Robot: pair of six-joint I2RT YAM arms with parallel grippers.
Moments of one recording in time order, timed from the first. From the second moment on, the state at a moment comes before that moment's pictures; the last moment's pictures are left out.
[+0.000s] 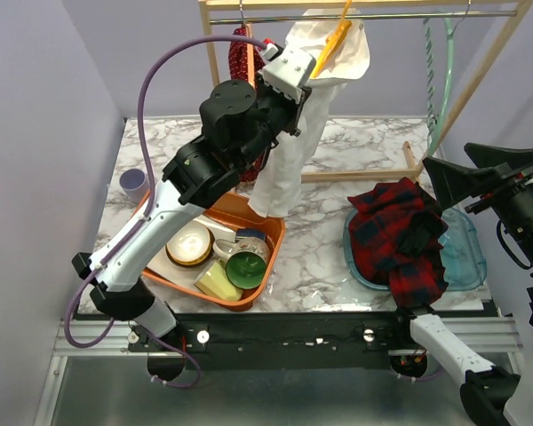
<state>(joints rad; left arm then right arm) -0.91 1.57 2.10 -0.39 -0.26 0.13 0.15 0.84 1.83 -0.81 -0.26 0.19</state>
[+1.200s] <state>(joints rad) -0.92 1.40 1.91 -0.37 -0.18 0.12 0.15 0.86 1.83 -0.78 -0.39 0.25</state>
